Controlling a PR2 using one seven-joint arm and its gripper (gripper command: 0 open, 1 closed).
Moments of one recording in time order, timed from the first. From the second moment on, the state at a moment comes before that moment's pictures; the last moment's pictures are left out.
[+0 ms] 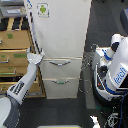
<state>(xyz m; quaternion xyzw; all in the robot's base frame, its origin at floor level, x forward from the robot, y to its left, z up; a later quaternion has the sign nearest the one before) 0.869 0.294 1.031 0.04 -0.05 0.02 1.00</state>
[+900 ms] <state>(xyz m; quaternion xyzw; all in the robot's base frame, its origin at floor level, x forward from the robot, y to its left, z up) 0.911 0.284 1.051 -0.02 -0.05 0.00 1.00</state>
